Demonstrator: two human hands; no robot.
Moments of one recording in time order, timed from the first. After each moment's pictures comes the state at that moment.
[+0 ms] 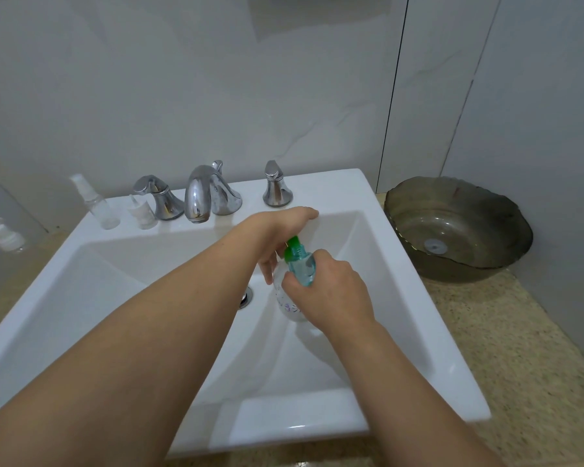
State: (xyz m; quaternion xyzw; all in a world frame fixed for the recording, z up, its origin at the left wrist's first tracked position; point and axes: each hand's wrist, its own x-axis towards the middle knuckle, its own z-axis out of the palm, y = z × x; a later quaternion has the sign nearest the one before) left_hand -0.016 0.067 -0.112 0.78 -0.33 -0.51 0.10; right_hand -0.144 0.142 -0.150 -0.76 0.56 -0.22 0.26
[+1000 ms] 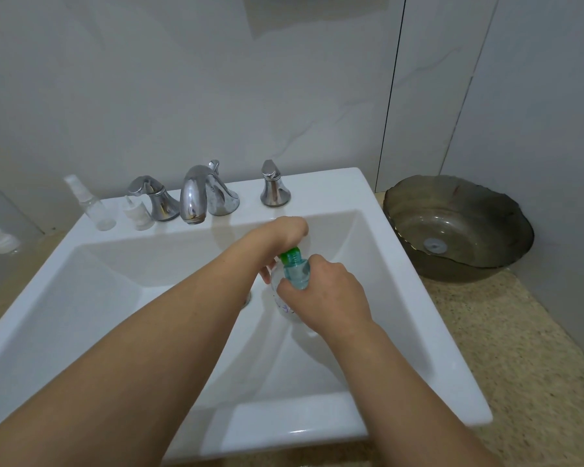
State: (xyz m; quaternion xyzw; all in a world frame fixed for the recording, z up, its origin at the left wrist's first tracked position) left_hand -0.022 0.073 -0.125 0.81 -0.37 -0.44 0.14; right_hand -0.141 0.140 -0.154 -0.77 0.55 -0.19 0.25
